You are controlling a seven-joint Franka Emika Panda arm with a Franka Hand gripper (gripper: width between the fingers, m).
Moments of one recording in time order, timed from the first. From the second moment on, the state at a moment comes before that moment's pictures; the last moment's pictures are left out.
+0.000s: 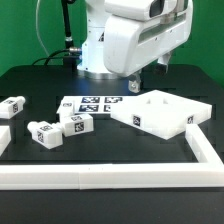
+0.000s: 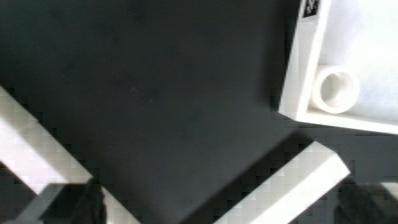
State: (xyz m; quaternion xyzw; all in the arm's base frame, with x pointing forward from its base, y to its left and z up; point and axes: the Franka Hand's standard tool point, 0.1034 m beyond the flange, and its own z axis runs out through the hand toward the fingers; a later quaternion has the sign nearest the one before) arm 0.579 0.053 0.133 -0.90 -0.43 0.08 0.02
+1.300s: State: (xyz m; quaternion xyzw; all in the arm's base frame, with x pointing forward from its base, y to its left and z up) arm 0.517 0.042 0.083 -0.92 -0.38 0.03 0.03
